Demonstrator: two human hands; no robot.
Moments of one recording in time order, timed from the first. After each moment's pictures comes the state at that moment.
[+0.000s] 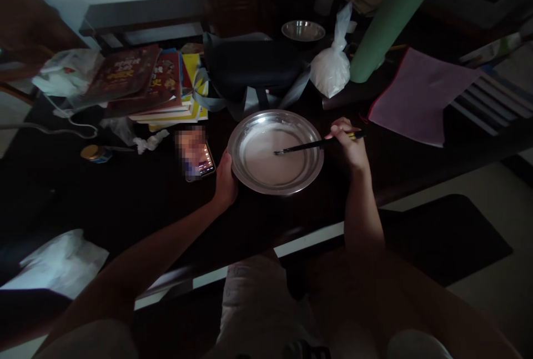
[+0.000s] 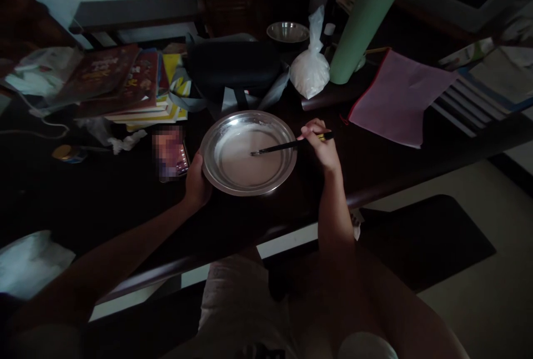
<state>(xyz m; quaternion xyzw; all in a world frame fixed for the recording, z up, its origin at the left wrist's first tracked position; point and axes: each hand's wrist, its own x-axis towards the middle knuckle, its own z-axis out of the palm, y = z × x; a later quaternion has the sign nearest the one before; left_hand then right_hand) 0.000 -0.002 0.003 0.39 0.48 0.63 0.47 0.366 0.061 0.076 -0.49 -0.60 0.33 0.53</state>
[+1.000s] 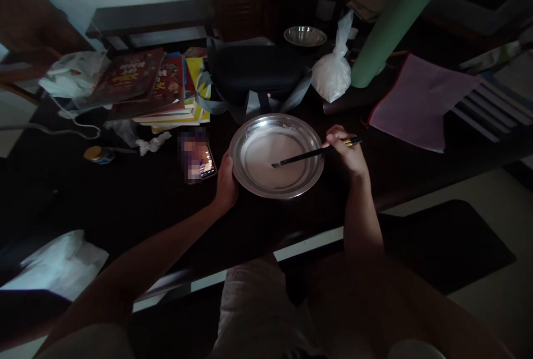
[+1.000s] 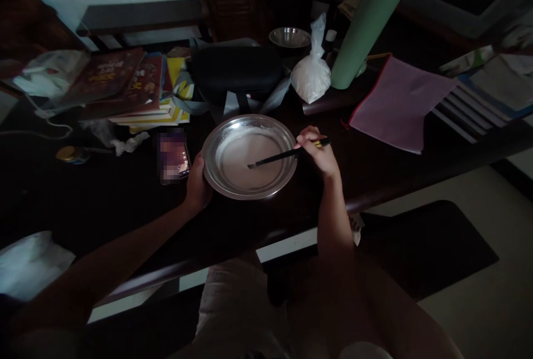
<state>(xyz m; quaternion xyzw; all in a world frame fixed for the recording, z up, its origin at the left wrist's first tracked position) -0.003 -0.002 -0.003 0.39 0.48 0.63 0.46 0.367 0.060 0.076 -0.47 -0.61 0.35 0.52</state>
